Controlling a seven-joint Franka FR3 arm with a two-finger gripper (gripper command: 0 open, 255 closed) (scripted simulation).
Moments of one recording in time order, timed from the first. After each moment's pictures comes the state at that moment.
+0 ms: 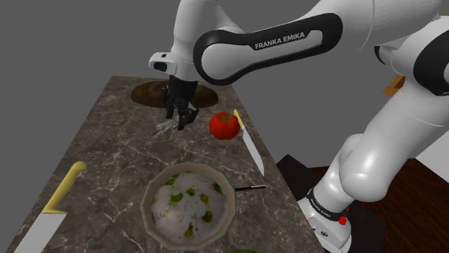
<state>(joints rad) 0.22 -0.02 0.39 -2.01 0.03 2.15 -1.06</state>
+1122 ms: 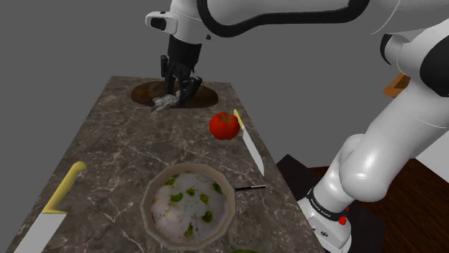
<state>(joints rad) 0.22 -0.05 0.38 -1.81 0.04 1.92 -1.06</state>
